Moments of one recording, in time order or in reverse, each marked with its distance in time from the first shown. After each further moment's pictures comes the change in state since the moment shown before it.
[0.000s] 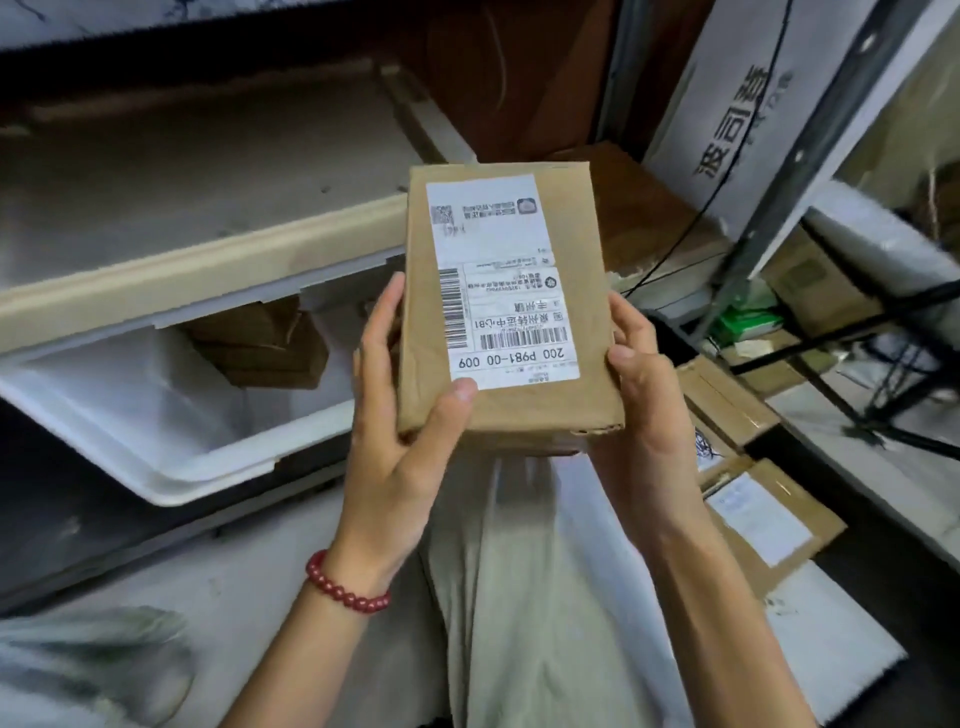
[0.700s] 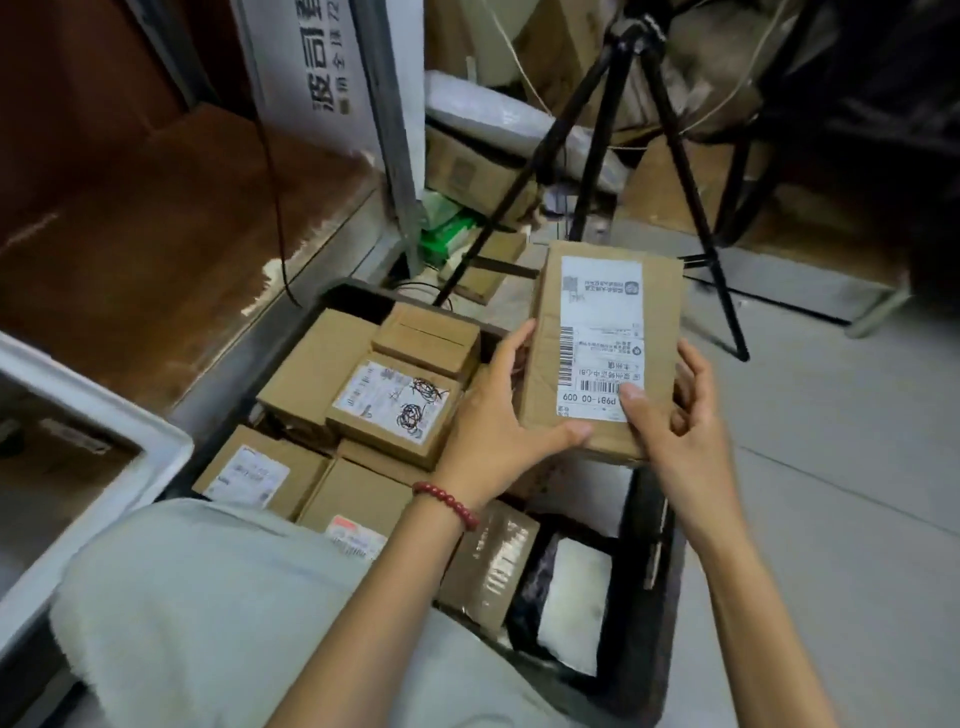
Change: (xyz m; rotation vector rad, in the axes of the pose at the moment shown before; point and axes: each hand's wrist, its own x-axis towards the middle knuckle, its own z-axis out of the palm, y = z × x) left_hand -0.022 -0.065 0.270 0.203 -0.982 -0.204; right_hand -0.131 -0.029 -0.240 -0.499 0.950 -0.086
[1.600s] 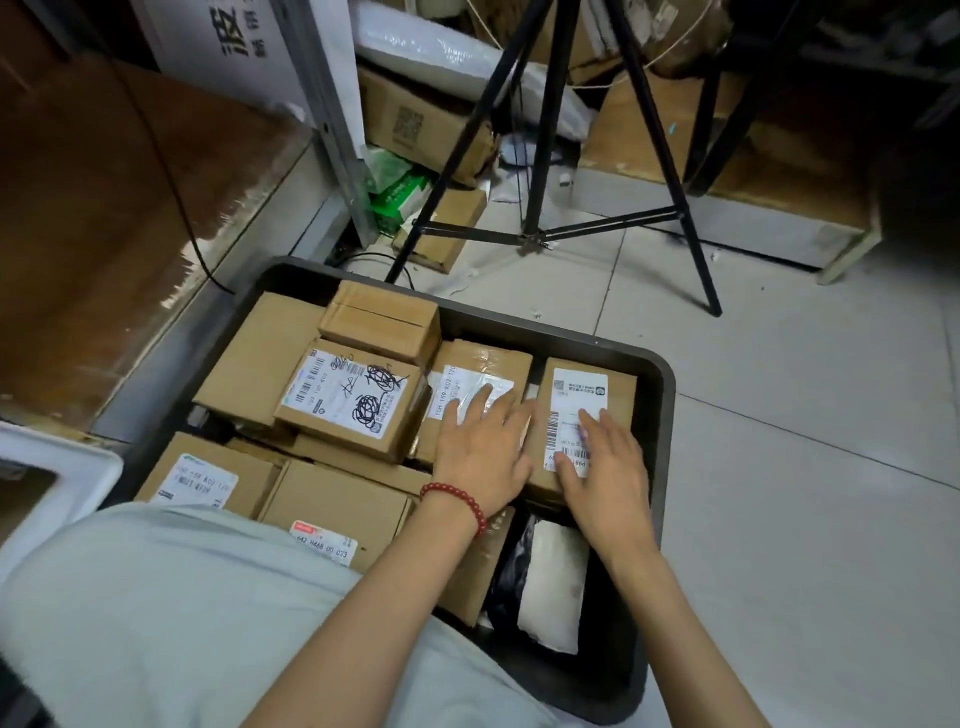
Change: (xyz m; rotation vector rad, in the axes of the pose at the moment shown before) left_hand 0.029 -0.069 0.057 1.062 -0.340 0.055; right_hand -0.007 0.108 0.005 -0.960 -0.114 0.210
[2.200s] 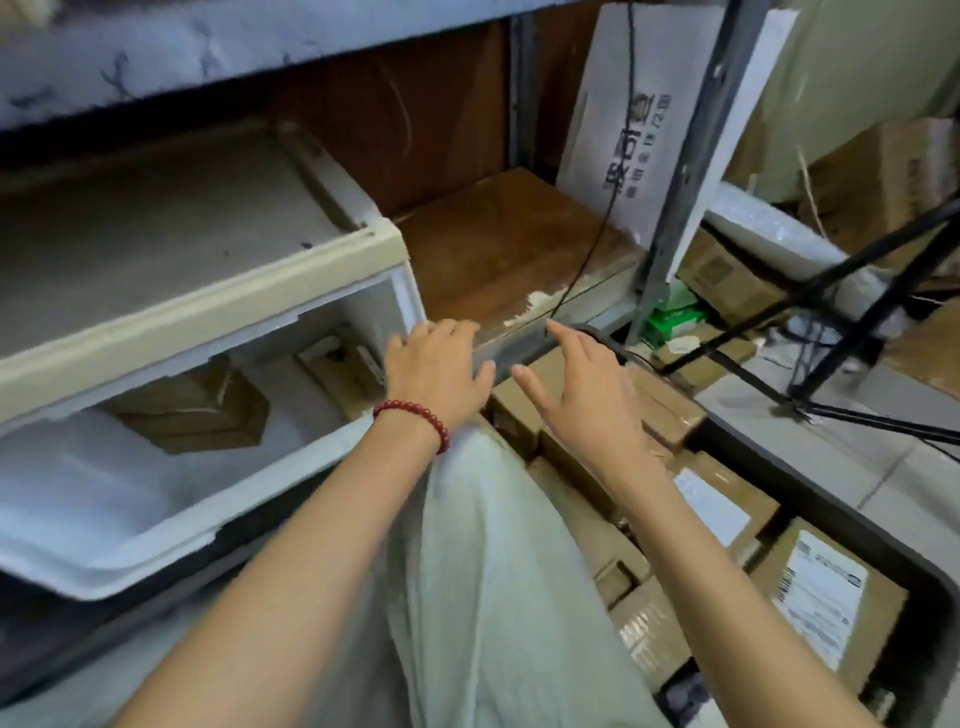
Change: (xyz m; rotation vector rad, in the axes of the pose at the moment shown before) left_hand -0.191 -0.179 -0.135 -0.003 0.461 -0.777; right_hand -0.052 -0.288 -0.001 -0.043 -0.009 -0.910
